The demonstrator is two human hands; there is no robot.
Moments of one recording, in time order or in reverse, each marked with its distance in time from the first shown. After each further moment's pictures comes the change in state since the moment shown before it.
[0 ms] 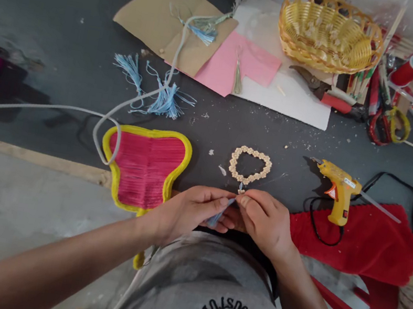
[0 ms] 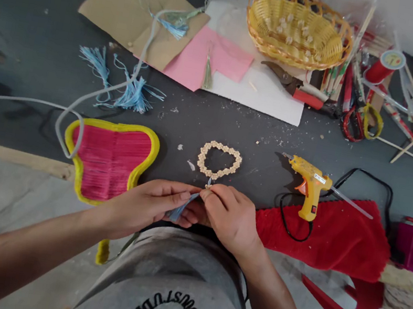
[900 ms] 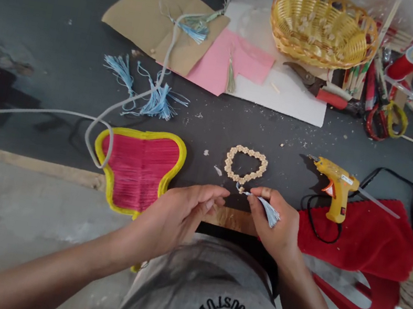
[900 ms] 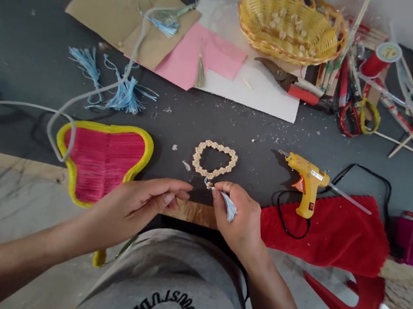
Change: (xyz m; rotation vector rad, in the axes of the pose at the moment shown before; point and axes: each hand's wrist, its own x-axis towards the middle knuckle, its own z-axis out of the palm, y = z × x) left_hand -0.018 0.007 -0.004 1.029 0.286 0.404; right_hand -0.001 -0.006 -0.017 0.340 0.069 0.522
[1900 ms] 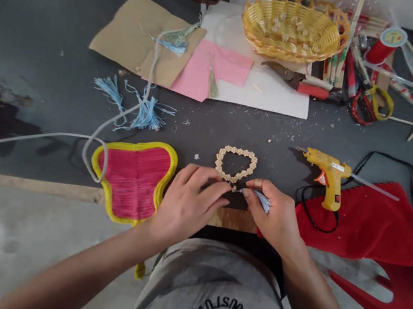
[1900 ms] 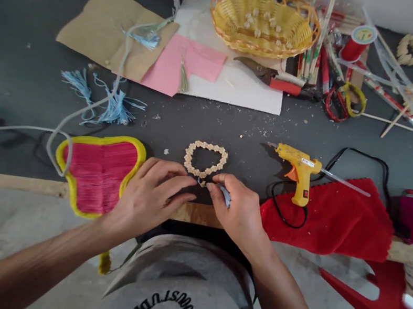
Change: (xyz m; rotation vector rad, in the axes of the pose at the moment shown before) left_hand 0.030 -0.003 0.016 0.671 0.321 0.440; right_hand 0.006 0.004 -0.007 0.049 -0.062 0.086
